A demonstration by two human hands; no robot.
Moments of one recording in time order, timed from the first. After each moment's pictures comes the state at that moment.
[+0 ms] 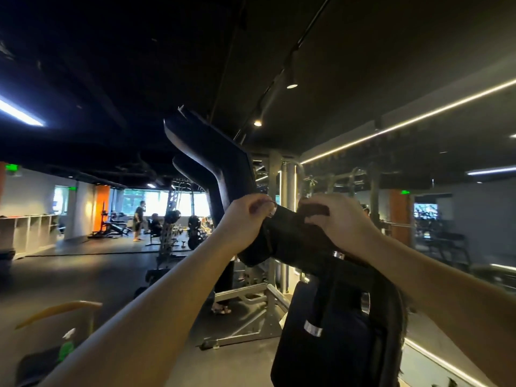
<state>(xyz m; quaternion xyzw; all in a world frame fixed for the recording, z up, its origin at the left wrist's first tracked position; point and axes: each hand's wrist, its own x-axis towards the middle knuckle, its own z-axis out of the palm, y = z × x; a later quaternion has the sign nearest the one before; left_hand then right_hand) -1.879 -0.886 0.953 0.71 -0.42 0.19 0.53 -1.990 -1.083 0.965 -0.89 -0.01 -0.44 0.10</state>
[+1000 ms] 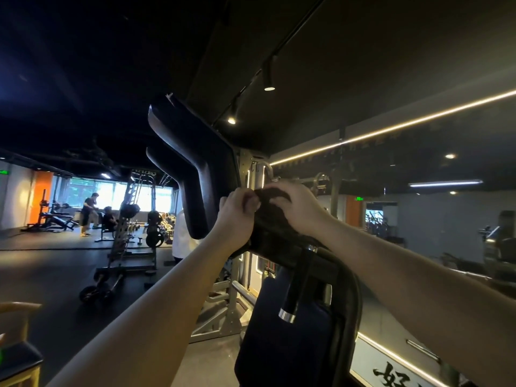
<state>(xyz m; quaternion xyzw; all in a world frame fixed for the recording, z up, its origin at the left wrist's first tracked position) -1.873 -0.906 0.937 0.68 -0.41 0.18 0.58 -1.977 -1.042 0.979 -0.90 -0.06 -0.41 0.13</state>
